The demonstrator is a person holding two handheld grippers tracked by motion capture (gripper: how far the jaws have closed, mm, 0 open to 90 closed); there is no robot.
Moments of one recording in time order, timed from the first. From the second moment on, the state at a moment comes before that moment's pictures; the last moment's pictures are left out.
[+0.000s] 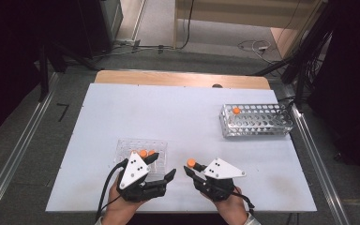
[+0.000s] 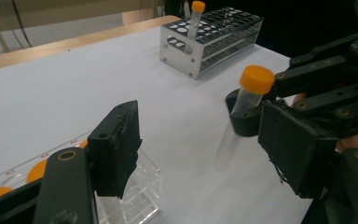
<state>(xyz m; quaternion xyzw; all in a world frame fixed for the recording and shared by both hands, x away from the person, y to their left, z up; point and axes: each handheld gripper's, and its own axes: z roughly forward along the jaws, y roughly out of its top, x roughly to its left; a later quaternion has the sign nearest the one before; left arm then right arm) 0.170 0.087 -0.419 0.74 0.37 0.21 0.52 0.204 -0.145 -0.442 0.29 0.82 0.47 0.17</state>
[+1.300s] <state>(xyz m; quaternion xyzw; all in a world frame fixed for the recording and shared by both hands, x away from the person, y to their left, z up) 0.167 0.075 -0.424 0.76 0.34 0.19 0.53 0.189 -0.116 -0.449 0.25 0.84 0.47 0.13</state>
